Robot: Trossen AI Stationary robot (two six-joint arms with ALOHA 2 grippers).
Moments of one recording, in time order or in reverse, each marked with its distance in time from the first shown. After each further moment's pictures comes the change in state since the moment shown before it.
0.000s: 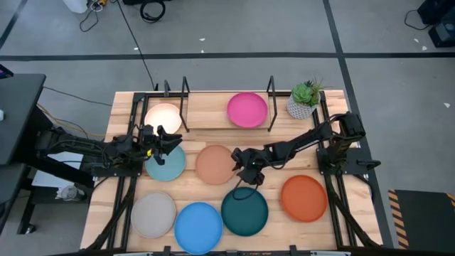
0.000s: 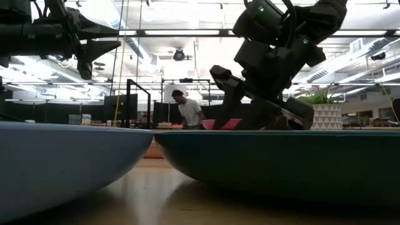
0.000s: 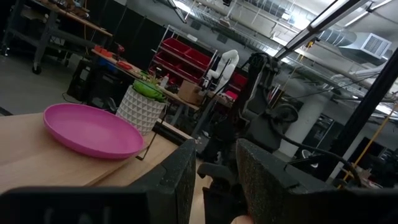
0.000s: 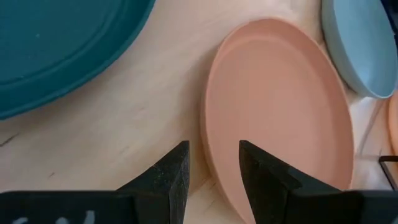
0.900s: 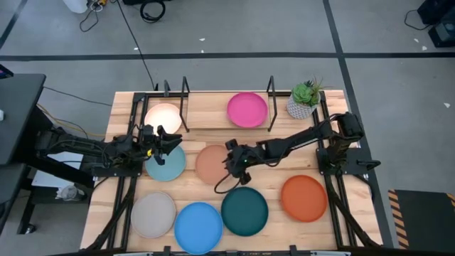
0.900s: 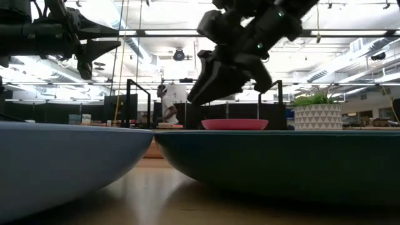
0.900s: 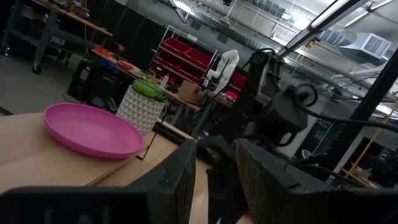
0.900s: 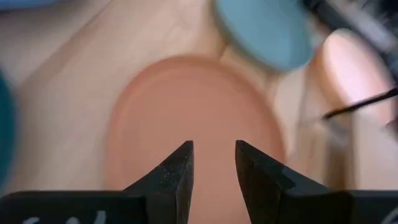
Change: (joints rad) left arm 0.000 0.000 0.000 -0.001 0.000 0.000; right arm 0.010 0.038 0.249 -0.171 0.142 0.403
